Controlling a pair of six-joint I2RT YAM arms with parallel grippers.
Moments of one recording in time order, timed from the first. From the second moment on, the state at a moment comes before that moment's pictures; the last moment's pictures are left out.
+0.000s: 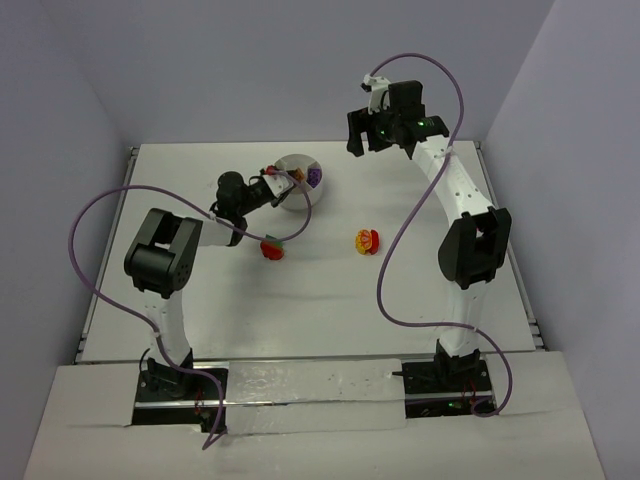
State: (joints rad) left arm -0.36 2.01 1.05 1.00 0.62 0.45; right arm 0.24 2.00 2.02 -0.64 -0.28 -0.08
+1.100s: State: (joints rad) left arm -0.25 1.60 1.17 0.48 0.65 0.28; right arm 0.24 1.95 1.93 -0.65 -0.31 -0.09
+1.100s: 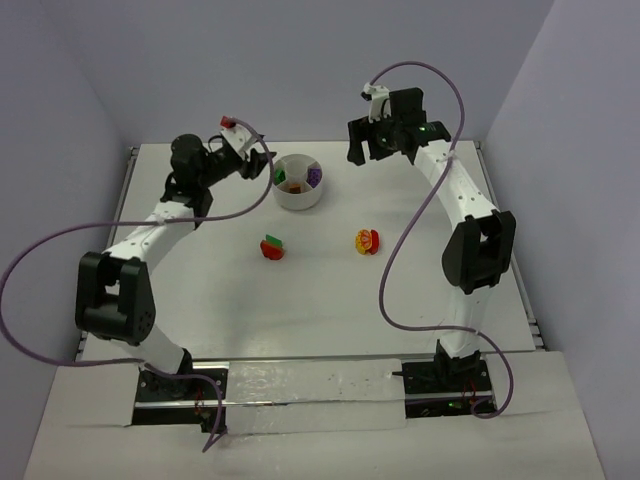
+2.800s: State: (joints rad) left arm -0.34 1.97 1.43 -0.92 0.71 1.58; right arm 0.24 1.69 1.51 -0.63 -0.36 -0.11
